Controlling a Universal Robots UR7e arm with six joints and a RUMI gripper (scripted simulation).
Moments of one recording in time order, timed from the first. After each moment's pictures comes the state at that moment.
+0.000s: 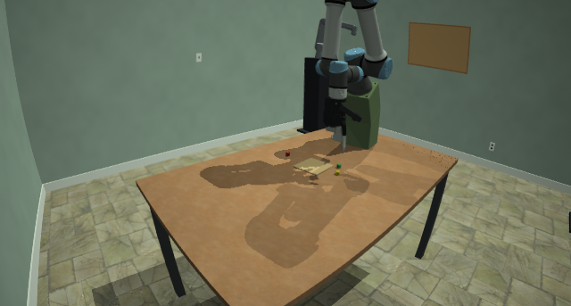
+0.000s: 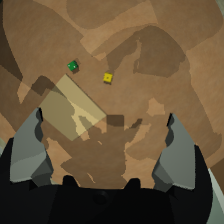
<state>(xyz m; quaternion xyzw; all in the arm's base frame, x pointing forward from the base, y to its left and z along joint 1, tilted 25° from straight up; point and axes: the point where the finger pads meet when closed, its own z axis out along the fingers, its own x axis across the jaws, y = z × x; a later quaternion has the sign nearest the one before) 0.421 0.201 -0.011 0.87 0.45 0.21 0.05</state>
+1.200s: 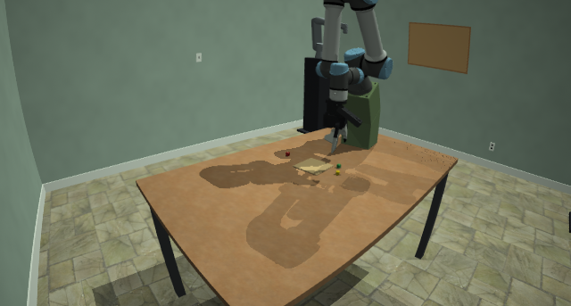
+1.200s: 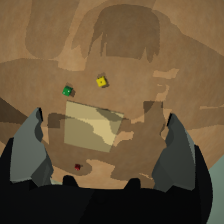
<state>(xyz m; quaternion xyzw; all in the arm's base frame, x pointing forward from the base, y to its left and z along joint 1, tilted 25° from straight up) 0.430 0.211 -0.015 0.96 0.18 0.21 -0.02</state>
